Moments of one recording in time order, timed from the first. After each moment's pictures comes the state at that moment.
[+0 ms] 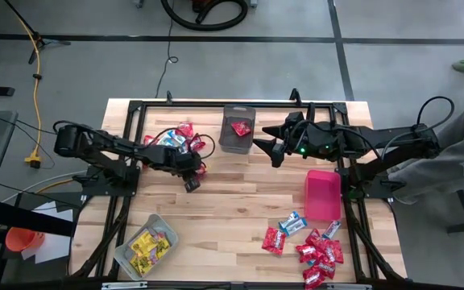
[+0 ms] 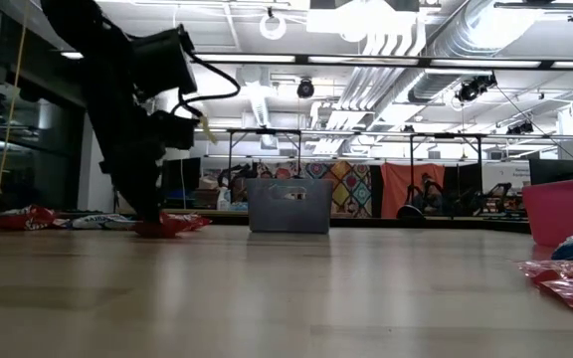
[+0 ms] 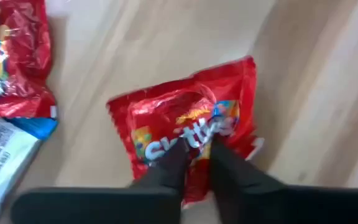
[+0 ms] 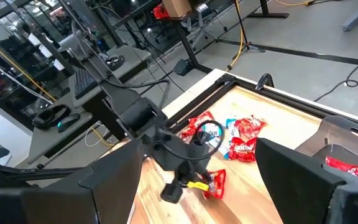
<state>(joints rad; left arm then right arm) 0.05 1.45 0.63 -0.37 -0.17 -0.40 0.14 1.22 1.29 -0.36 0.48 0.62</state>
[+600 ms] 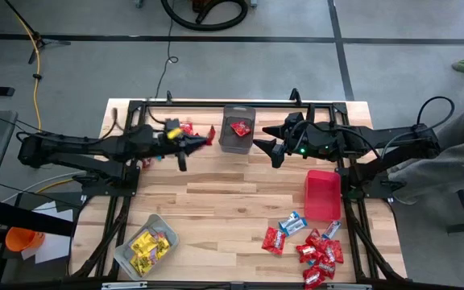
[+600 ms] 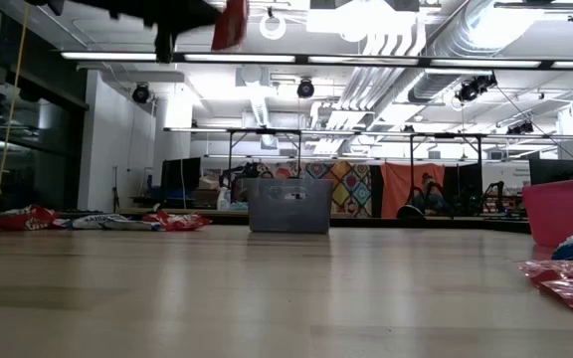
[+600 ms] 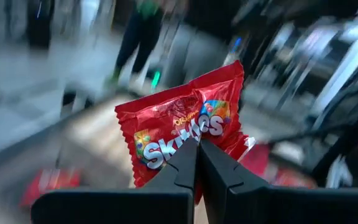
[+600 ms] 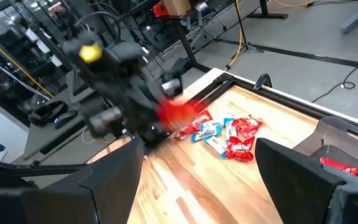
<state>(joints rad) 0.05 0.92 0.64 0.23 -0.19 -0.32 0.14 1.22 1.29 -0.37 0.48 0.60</state>
